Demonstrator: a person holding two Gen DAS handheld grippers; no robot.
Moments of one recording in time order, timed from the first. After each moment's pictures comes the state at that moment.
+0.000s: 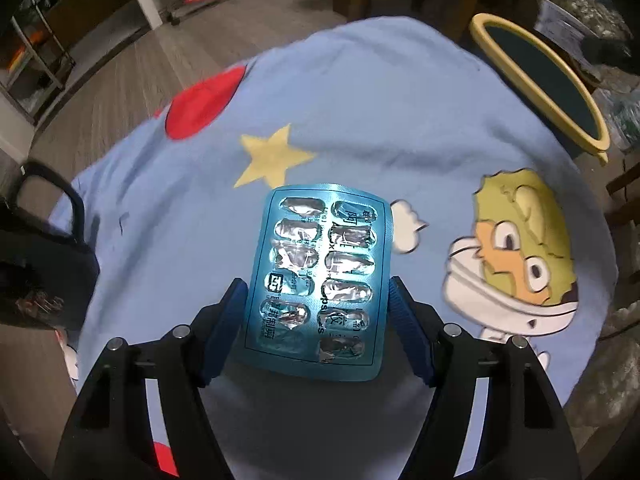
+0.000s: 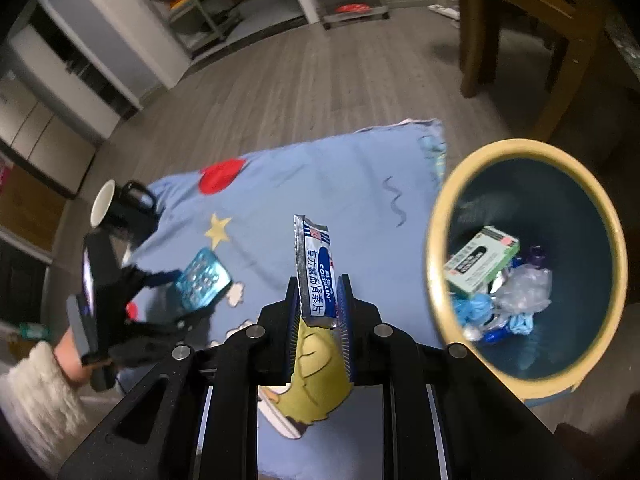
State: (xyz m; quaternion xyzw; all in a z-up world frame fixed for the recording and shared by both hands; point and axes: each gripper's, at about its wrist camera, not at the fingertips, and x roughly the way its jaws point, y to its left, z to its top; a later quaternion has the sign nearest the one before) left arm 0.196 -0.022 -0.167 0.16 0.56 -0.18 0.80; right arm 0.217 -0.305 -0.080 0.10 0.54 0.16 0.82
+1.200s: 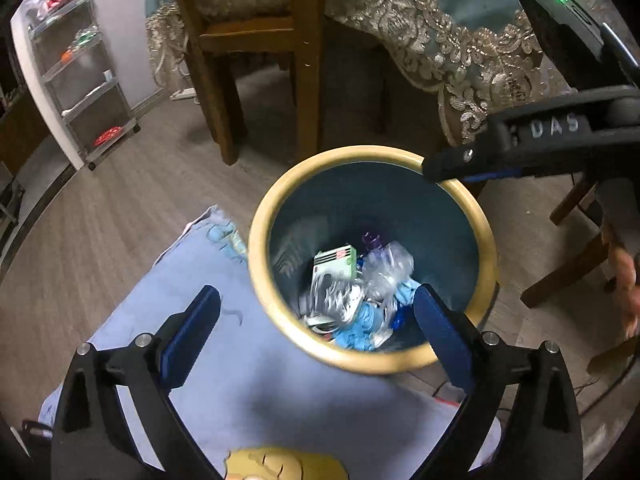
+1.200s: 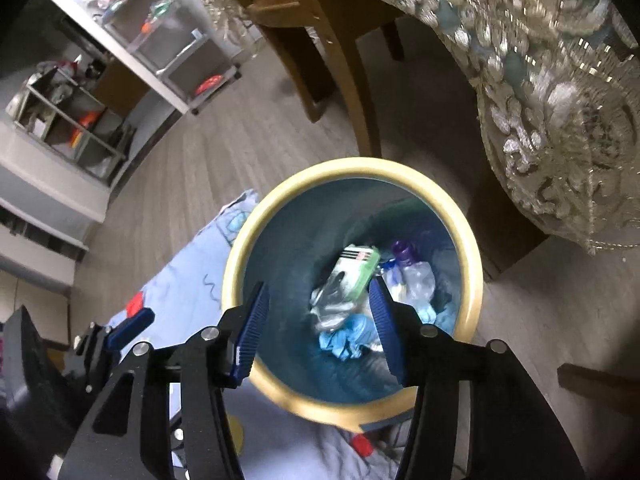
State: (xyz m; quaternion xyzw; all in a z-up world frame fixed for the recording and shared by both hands) left arm 0.210 -0.286 -0.077 0.19 0.43 -0.31 0.83; right arm 0.211 -0.498 -0.085 0.27 0.50 -0.01 0.82
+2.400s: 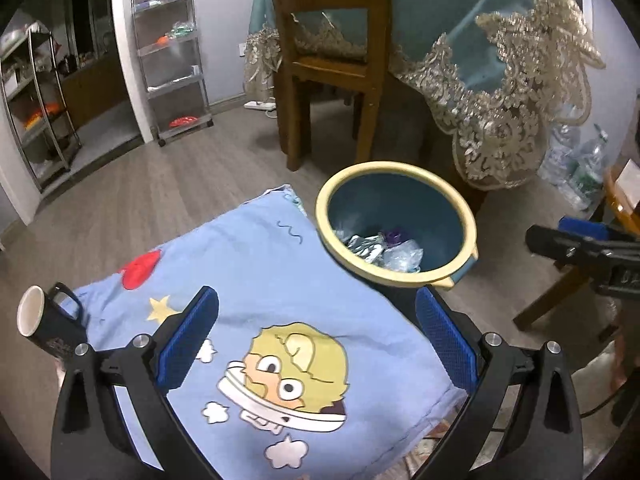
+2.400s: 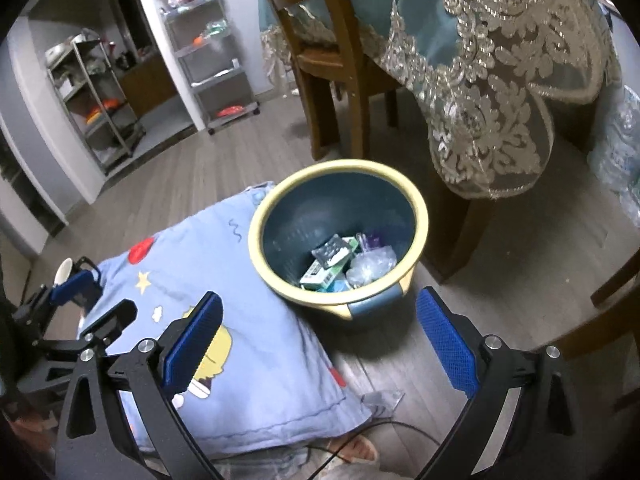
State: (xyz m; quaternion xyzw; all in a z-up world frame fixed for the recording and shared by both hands) left arm 0.093 -0.177 -0.026 0.10 0.38 -0.22 0.89; right arm 0.044 -0.427 -0.038 0.15 0.41 -0.05 0.90
